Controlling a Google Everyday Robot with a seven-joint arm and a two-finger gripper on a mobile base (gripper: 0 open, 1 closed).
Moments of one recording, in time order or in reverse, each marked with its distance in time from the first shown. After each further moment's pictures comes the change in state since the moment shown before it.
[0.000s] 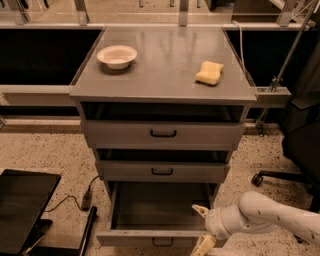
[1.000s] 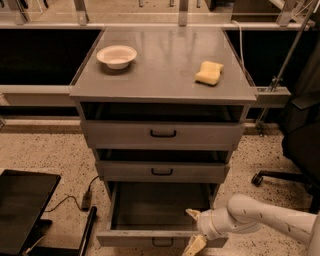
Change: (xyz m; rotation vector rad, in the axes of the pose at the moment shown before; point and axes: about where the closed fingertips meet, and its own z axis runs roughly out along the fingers) arm 0.023 -0.017 0.055 -0.045 -0.014 0.071
